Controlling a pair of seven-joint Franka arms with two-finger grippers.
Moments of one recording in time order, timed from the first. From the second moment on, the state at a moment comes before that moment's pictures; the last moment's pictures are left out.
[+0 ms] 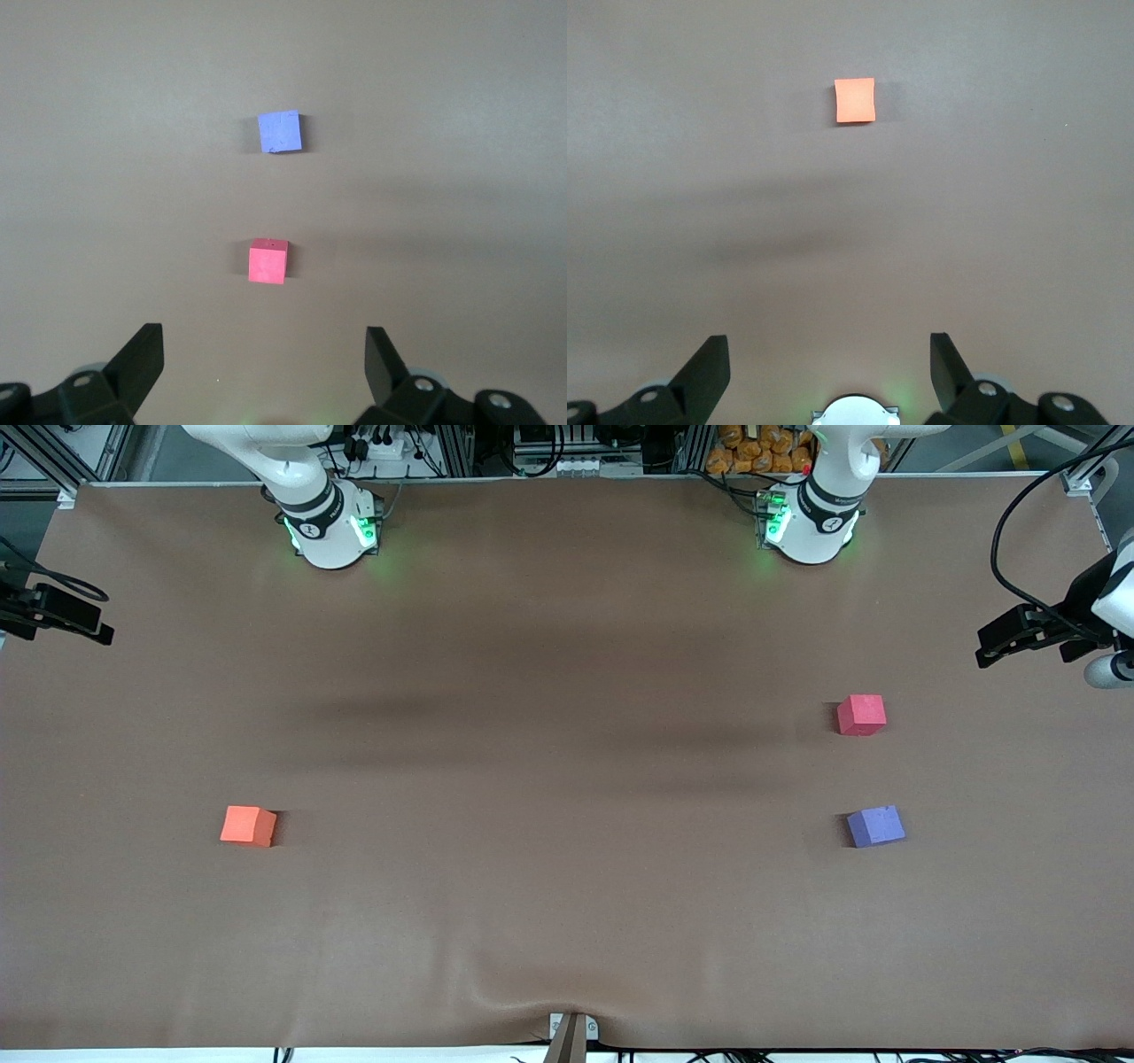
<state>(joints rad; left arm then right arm) -0.03 0.03 -0.03 -1.50 0.04 1.49 -0.10 -0.02 0.02 -0.07 -1.48 0.02 1.37 -0.01</state>
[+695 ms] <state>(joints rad) -0.03 0.03 -0.03 -1.50 0.04 1.49 -0.10 -0.01 0.02 -0.06 -1.48 0.02 1.37 -0.01</state>
